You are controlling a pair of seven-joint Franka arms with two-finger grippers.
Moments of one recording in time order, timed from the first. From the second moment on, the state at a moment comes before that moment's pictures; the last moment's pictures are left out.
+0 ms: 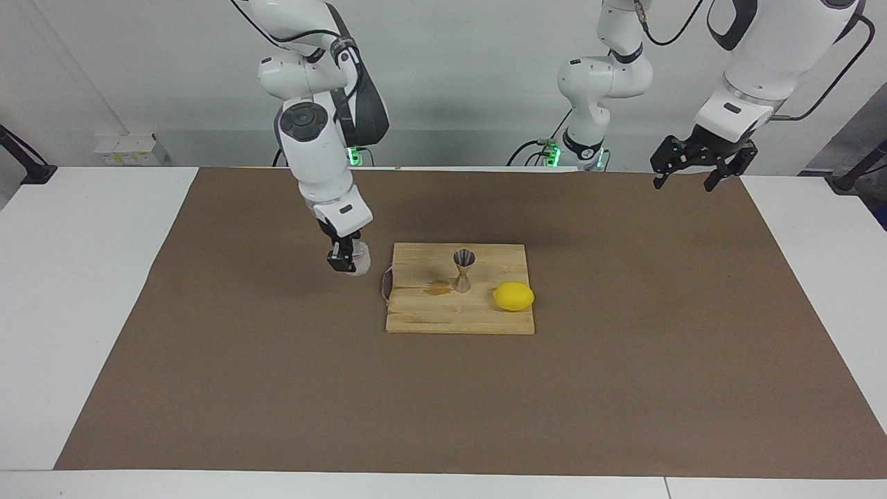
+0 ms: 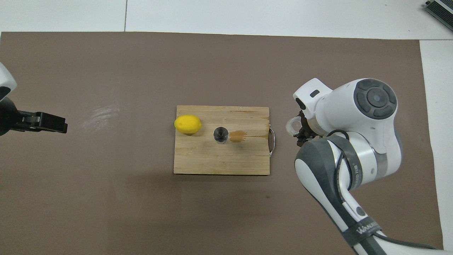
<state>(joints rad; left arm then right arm) -0.02 -0.09 -0.07 -1.68 -0.03 1.59 0.01 0.25 0.10 0.06 -1.93 0.01 2.07 -1.12</state>
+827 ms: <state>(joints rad) -0.02 -0.09 -0.07 -1.68 -0.03 1.59 0.01 0.38 0.15 0.06 -1.76 -0.08 1.93 -0.89</state>
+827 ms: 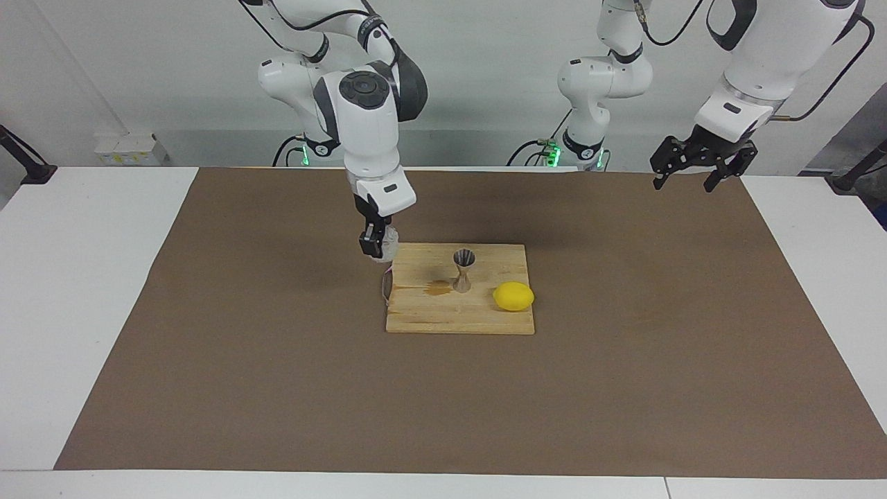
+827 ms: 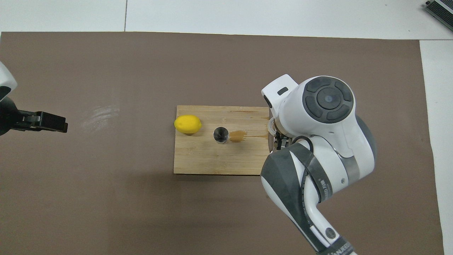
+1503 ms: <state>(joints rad) -0.02 -0.09 -0.07 -1.68 -0.03 1.60 0.03 0.48 0.31 0.07 -1.57 -0.16 1.81 -0.82</state>
